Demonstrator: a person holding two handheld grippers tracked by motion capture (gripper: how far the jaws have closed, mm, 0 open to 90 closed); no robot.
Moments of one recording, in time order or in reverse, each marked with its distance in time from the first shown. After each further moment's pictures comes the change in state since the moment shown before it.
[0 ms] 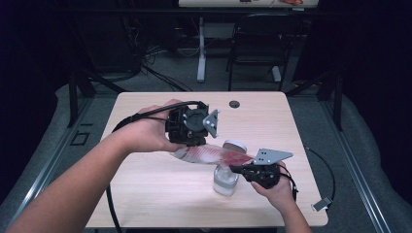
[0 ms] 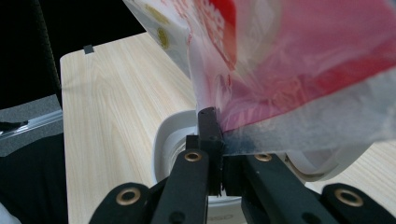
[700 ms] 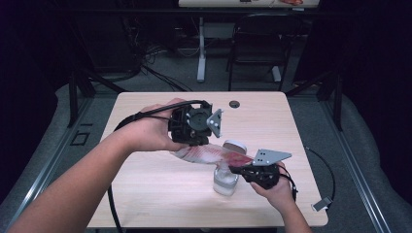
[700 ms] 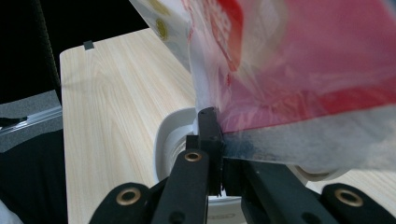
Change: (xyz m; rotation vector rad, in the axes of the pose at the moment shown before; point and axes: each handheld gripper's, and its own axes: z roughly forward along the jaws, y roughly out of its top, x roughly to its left) left arm -0.001 0.007 -0.003 0.000 0.004 0.009; right arm 0.001 0.000 0.001 0.012 -0.002 -0.010
